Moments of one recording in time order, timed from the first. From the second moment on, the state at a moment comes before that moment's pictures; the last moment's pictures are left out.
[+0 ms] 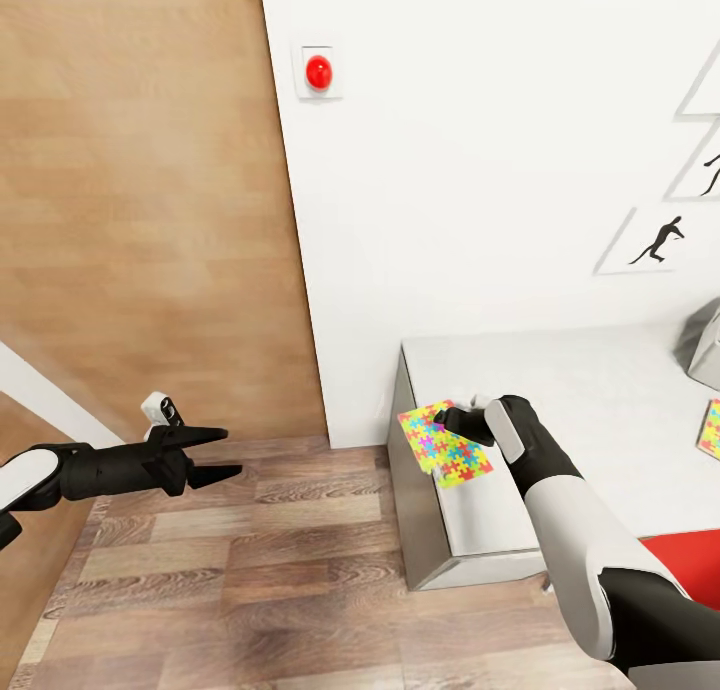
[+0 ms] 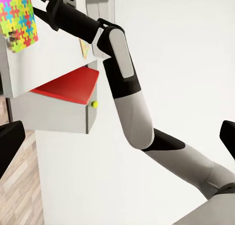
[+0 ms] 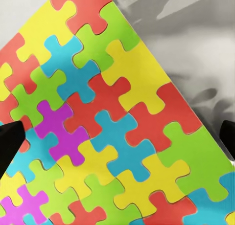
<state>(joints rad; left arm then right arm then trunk) -0.62 0.81 -0.53 -1.45 1.94 1.05 -0.45 -0.97 0.02 -0.10 -0.68 -0.41 0.80 -0.19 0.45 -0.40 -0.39</state>
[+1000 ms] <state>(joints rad) -0.62 0.80 -0.53 -1.45 1.94 1.05 -0.45 -0.97 0.02 -0.10 -0.84 -0.42 0.81 -0.20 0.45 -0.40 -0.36</state>
